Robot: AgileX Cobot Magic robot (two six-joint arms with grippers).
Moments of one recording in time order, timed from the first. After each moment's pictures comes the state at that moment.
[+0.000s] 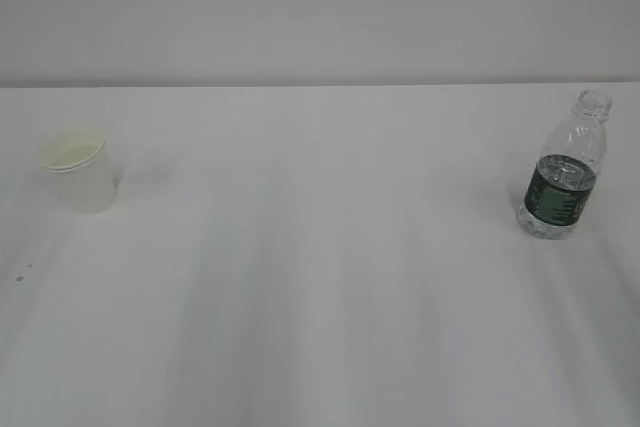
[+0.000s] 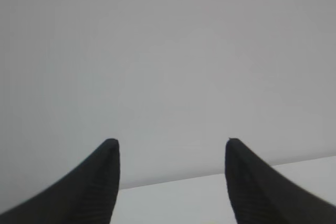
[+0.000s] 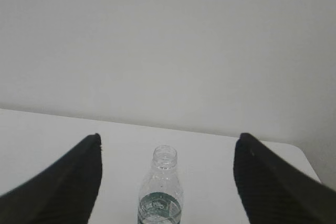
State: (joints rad) left arm 0.01 0.64 -0.34 0.13 -0.36 -0.02; right arm 0.02 0.64 -0.35 -0.16 -0.16 0.02
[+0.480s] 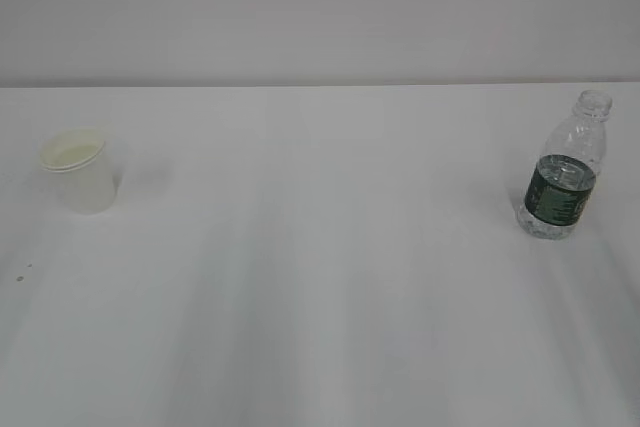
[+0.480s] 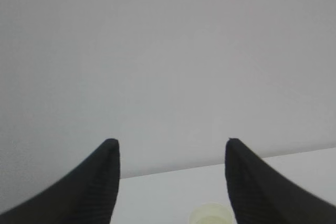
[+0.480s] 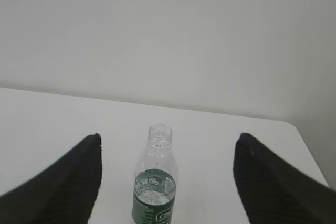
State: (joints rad) left arm 0.01 0.49 -0.34 0.13 -0.19 -0.02; right arm 0.02 0.64 -0.39 -0.17 -0.03 0.03
